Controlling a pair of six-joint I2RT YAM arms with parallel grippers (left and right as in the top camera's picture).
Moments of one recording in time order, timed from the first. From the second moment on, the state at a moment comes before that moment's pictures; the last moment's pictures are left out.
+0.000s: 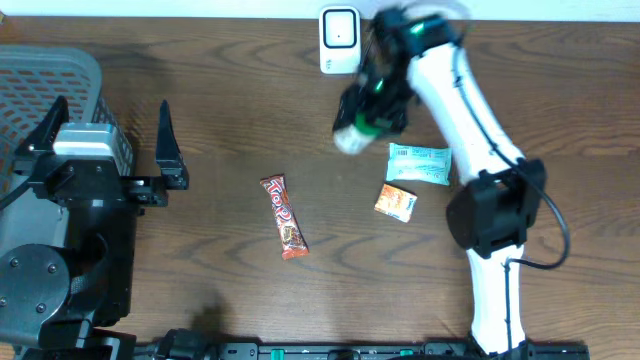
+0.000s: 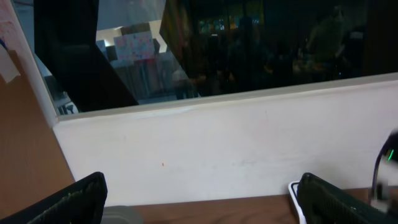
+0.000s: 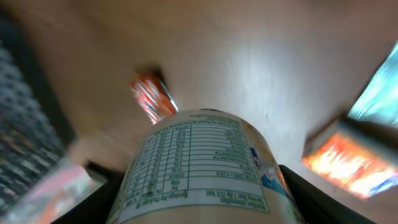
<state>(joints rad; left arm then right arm) -0.18 0.70 1.19 -0.37 -0.18 0.14 0.34 2.30 2.39 -1.55 -0.50 0.37</state>
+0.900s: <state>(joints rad) -0.18 0.70 1.19 -0.37 -0.18 0.14 0.55 2.30 2.45 -0.78 0.33 0.21</state>
